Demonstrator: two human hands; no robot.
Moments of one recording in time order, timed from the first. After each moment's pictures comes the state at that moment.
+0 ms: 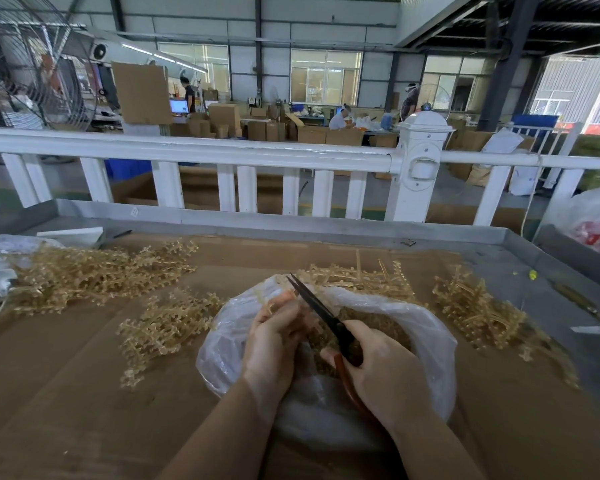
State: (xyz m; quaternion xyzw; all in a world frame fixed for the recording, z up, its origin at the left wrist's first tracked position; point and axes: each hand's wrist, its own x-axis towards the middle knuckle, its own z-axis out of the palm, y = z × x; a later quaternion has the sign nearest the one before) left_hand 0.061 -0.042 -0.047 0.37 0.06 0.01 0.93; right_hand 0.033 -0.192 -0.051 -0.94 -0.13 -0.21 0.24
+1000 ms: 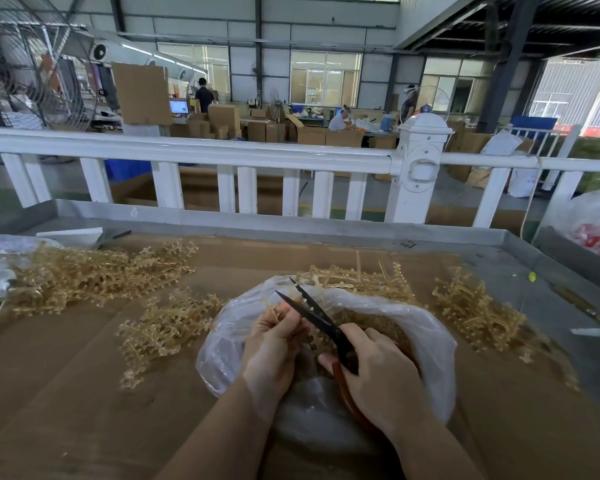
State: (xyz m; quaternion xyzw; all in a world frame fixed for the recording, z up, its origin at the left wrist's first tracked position) left_hand 0.063 -0.042 -0.049 0.41 0.07 0.02 0.91; right_hand 0.032 -0.188 -0.055 -0.94 -0.15 -0.22 0.21
